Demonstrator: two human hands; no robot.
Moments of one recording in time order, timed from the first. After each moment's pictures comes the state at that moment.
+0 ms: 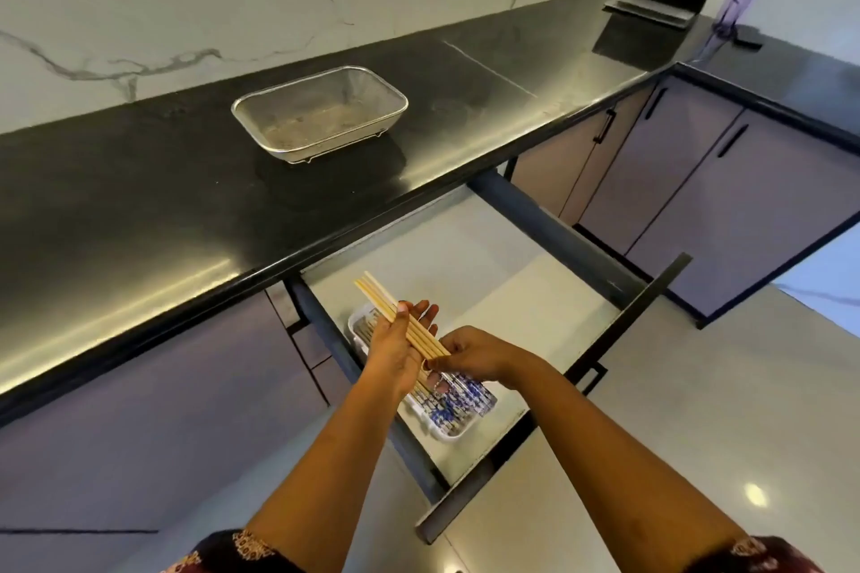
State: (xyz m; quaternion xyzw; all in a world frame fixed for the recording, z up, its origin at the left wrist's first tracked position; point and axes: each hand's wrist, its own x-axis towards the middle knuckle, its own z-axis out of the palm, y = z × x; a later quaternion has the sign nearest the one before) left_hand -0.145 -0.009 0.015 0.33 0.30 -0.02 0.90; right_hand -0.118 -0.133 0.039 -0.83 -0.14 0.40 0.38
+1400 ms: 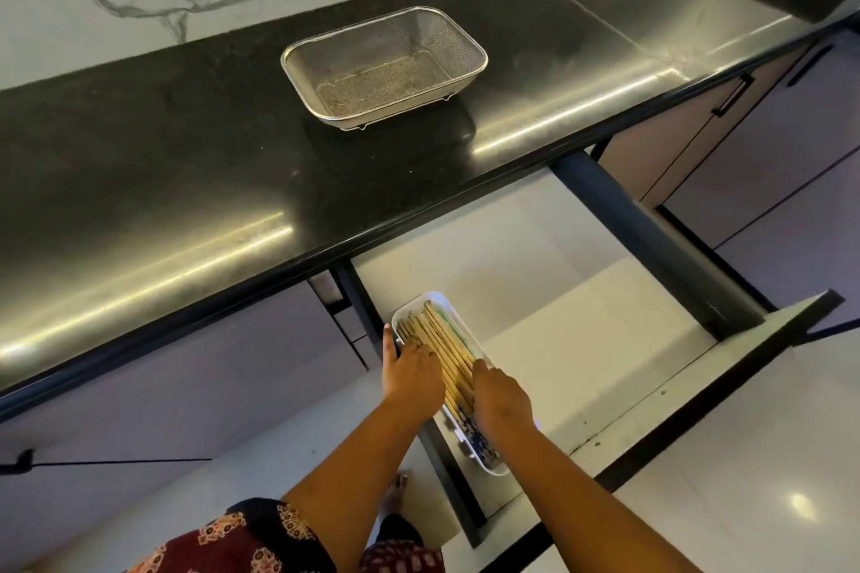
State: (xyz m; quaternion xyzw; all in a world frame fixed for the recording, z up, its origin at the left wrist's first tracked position) left_hand -0.131 0.037 -0.066 0.98 0.06 -0.21 0.00; right_hand -0.110 -0.088 -0.063 -0.94 -0.11 0.30 0.08
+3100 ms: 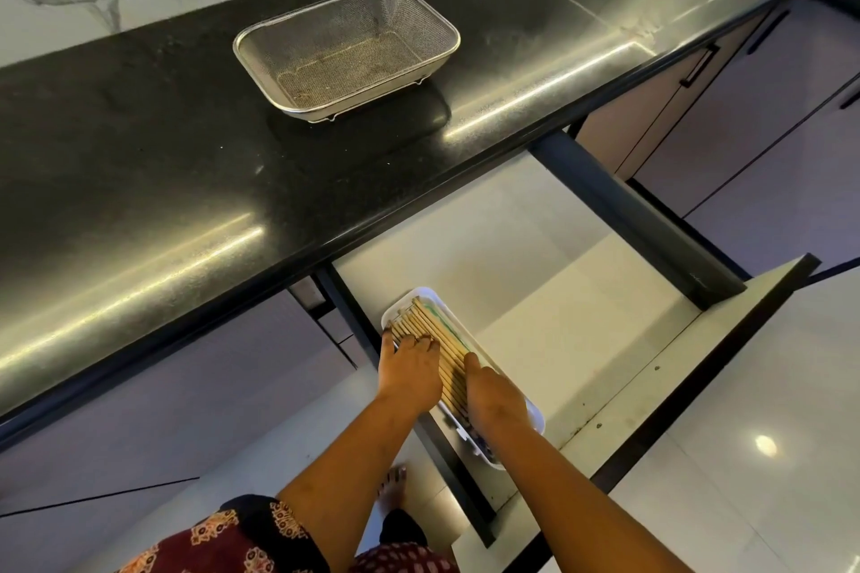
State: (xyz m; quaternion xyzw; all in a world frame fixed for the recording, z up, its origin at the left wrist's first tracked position) left_hand -0.112 0.047 -0.087 0.97 0.00 -0.25 0.01; right_hand -0.115 -0.080 -0.076 -0.95 -0.04 0.31 0.06
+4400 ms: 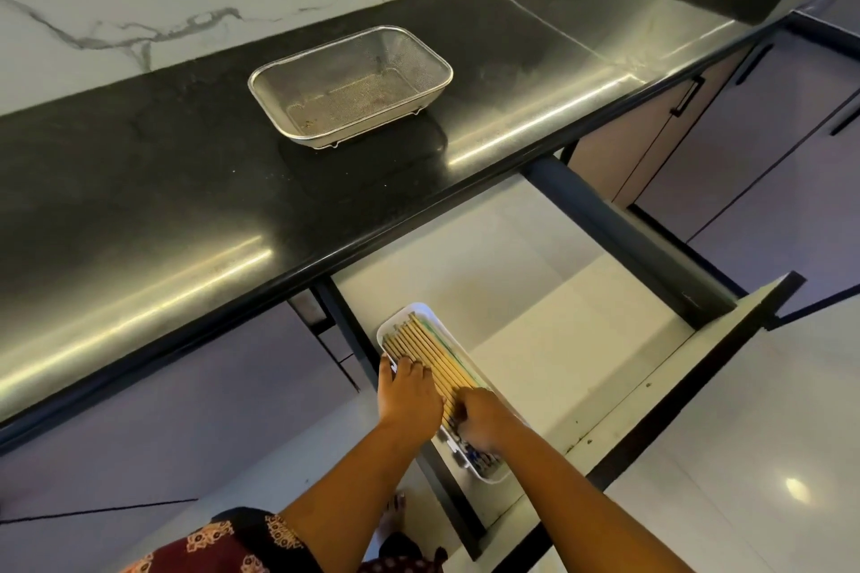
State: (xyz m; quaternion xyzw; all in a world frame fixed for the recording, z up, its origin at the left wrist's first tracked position) left_hand -0.133 0.028 -0.073 0.97 0.03 -0.25 -0.04; right_hand -0.114 -0.098 -0.079 -0.89 -0.11 0.38 0.21
